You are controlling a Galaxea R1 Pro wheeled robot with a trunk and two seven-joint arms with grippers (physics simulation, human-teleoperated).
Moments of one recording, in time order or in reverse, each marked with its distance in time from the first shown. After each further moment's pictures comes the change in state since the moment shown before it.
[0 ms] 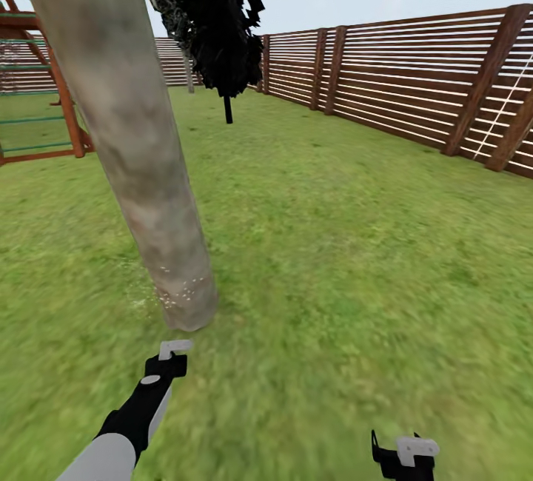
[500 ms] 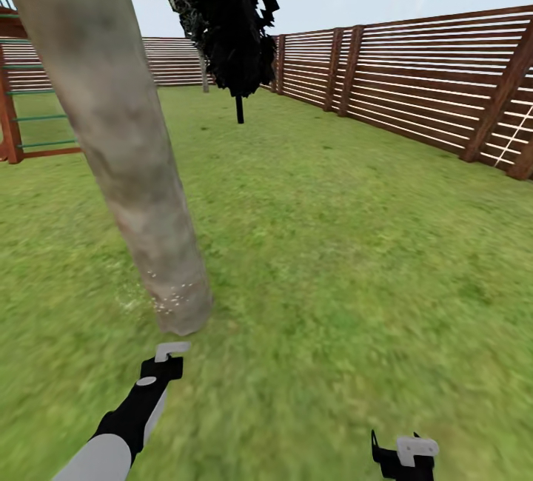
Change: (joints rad) left arm 0.000 0.019 -0.001 0.015 0.001 0.001 0.001; right arm 0.000 0.000 0.001 0.000 0.000 0.000 0.002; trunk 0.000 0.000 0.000
